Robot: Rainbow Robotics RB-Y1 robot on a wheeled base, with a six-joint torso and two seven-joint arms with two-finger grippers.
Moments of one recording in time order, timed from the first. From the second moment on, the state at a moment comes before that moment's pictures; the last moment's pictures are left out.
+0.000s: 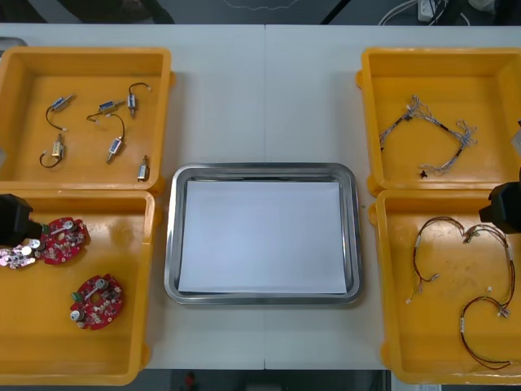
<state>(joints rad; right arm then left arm) -0.20 -0.66 -0.28 -2.20 -0.69 1.92 1.39 -0.09 0.78 0.32 -2.24 0.88 1.91 -1.17</state>
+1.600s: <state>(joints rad) -0.20 -0.66 -0.28 -2.20 -0.69 1.92 1.39 -0.09 0.78 0.32 -2.24 0.88 1.91 -1.17</state>
